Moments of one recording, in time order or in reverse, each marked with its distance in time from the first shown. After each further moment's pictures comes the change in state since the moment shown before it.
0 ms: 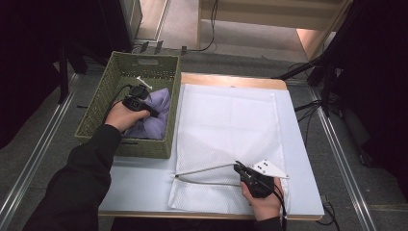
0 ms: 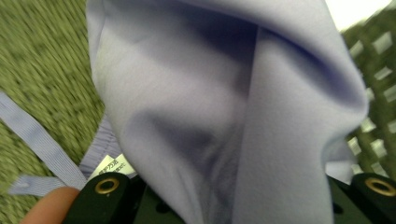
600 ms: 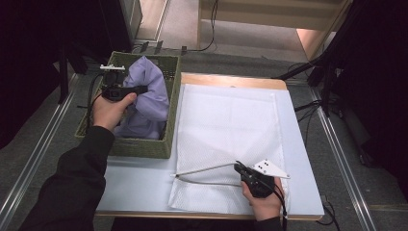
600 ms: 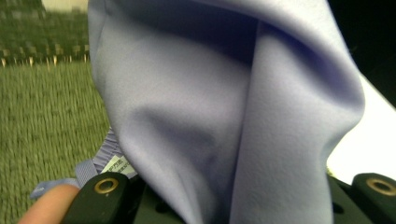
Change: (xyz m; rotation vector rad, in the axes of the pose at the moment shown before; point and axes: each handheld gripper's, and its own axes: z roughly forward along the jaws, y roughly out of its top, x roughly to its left) left arm 0.006 -0.010 -0.069 -0.499 -0.003 -0.102; right arm -0.001 0.000 -0.001 0.000 0.006 0.009
